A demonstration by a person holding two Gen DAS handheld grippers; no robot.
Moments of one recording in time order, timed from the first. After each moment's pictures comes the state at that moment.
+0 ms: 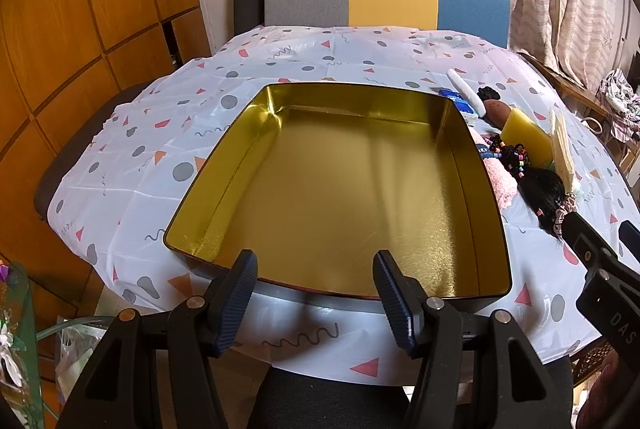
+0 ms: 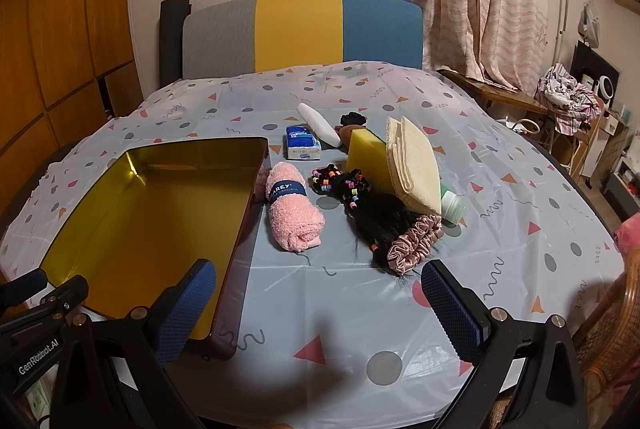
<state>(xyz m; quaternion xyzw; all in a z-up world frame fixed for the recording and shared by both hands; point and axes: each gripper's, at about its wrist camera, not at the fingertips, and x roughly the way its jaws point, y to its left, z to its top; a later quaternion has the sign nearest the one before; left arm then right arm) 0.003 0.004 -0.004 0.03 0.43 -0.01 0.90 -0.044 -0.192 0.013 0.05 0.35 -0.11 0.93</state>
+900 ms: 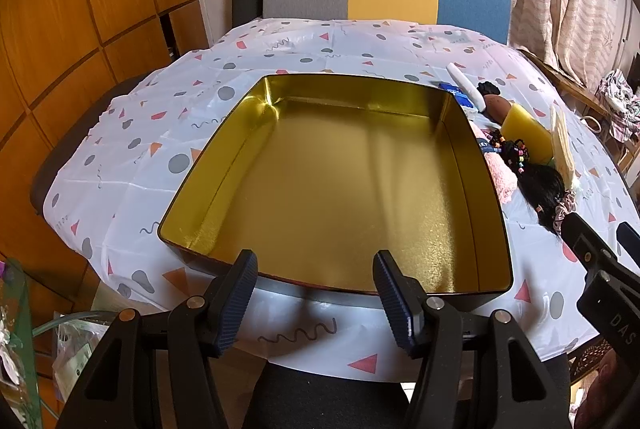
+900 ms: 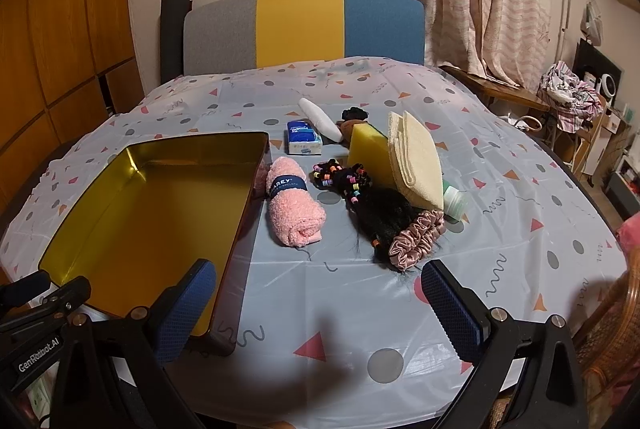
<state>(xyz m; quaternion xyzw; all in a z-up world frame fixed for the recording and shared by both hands) 0.006 0.003 -0.009 0.02 0.44 -0.02 0.90 -0.043 -0.193 0.009 0.05 0.35 -0.10 0.93</state>
